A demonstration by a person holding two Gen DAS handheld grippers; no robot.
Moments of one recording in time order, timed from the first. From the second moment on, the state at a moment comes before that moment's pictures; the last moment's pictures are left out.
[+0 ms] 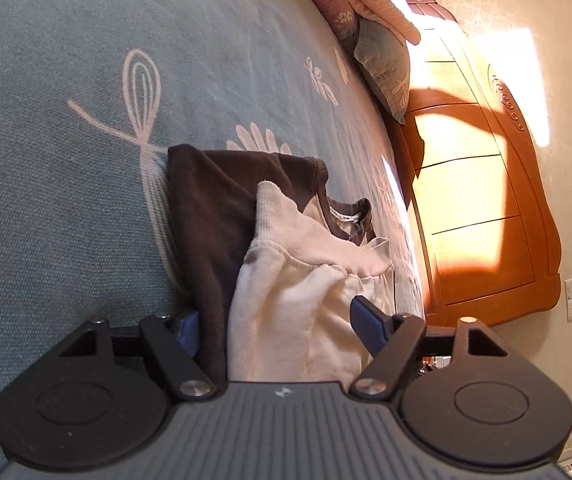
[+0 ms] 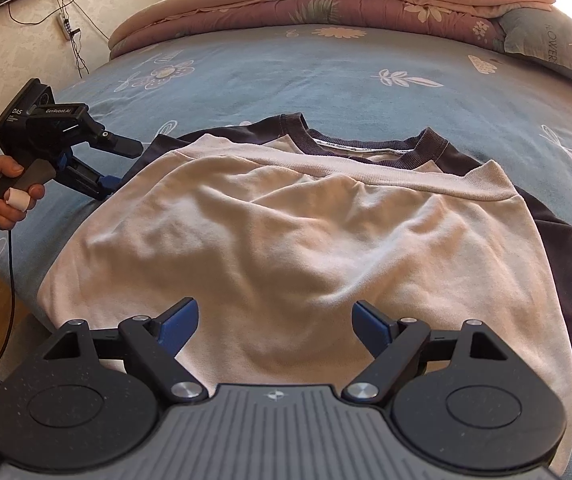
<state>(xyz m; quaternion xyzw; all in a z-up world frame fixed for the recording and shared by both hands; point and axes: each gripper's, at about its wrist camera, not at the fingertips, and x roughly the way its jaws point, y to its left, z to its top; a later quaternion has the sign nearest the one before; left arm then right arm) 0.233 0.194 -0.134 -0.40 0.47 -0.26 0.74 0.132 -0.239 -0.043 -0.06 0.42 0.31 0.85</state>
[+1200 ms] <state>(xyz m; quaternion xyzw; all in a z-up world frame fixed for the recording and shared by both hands) 0.236 0.155 -0.120 -0.27 0.53 -0.18 0.78 0.049 -0.097 -0.031 -0.33 0.27 0.44 0.79</state>
